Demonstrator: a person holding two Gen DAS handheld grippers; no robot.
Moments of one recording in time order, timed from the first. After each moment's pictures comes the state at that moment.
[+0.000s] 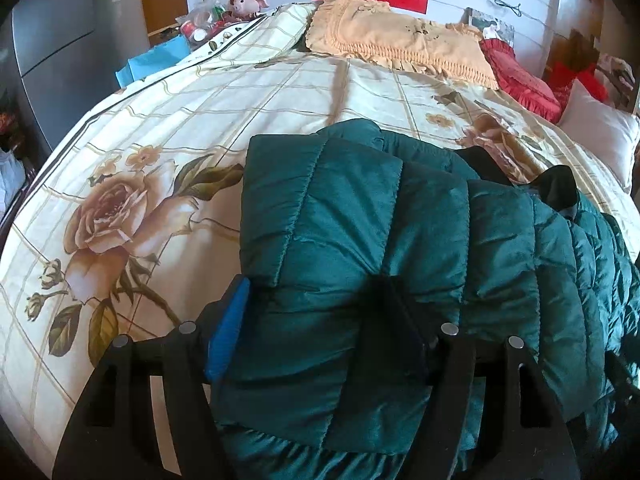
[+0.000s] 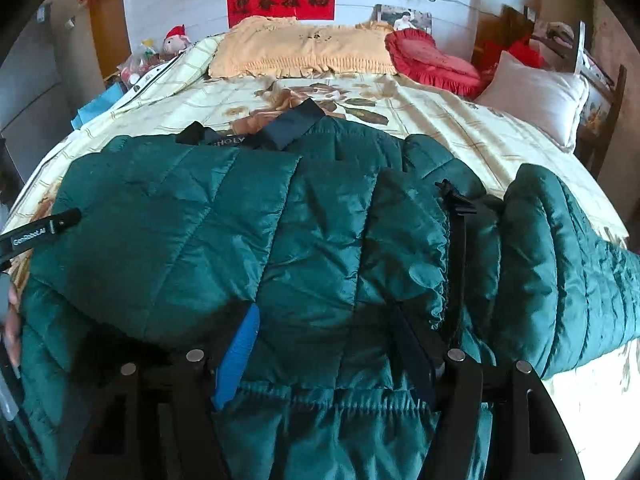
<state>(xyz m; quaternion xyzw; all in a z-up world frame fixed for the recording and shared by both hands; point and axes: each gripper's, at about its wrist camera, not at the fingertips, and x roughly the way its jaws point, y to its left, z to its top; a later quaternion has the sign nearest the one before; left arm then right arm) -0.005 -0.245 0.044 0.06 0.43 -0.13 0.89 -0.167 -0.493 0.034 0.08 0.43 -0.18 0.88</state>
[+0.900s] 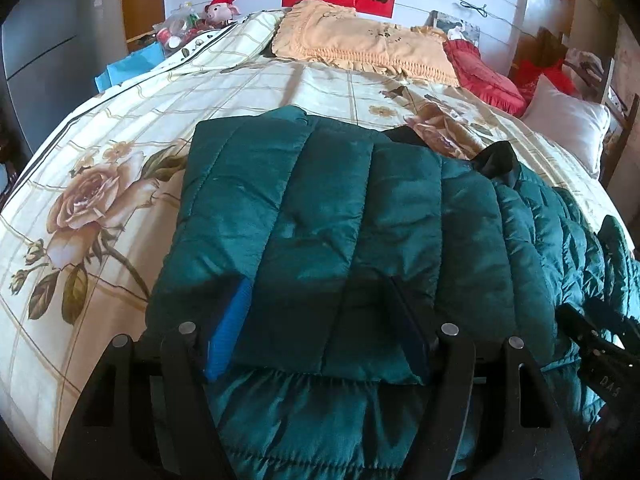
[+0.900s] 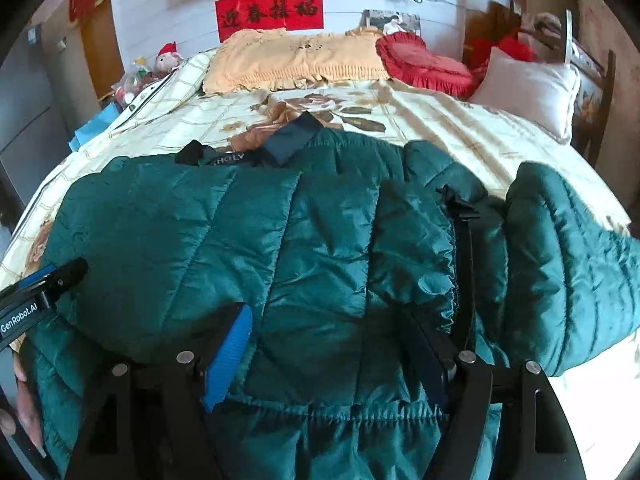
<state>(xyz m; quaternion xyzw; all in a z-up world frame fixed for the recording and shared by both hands) -0.057 -0.270 0.047 0.05 0.42 -0.17 0.89 -0.165 -0.495 0.034 0.11 0.40 -0.18 0.89</state>
